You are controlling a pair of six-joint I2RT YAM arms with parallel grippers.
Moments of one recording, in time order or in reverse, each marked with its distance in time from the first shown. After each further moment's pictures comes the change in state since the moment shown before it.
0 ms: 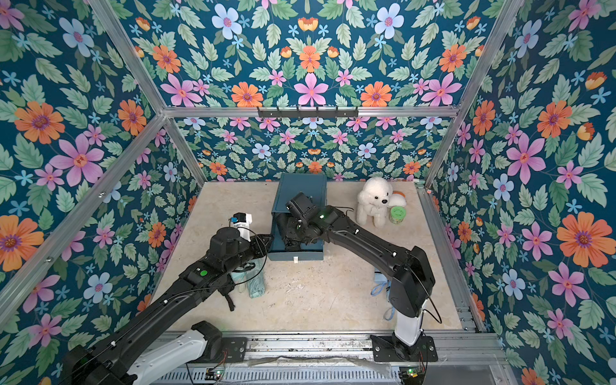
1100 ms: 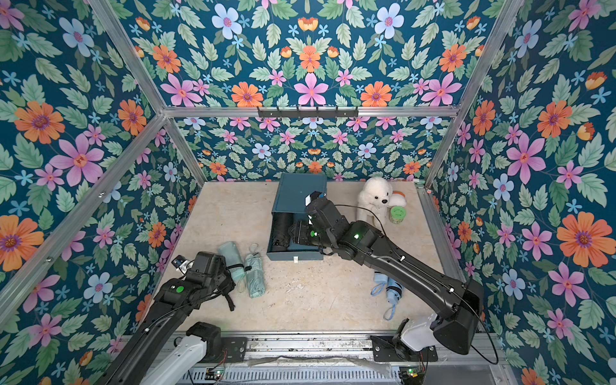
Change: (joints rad) left arm 0.291 -0.197 -0.111 -0.758 -0.507 -0.373; right arm 0.068 -0.412 -0.252 0.142 0.055 -0.075
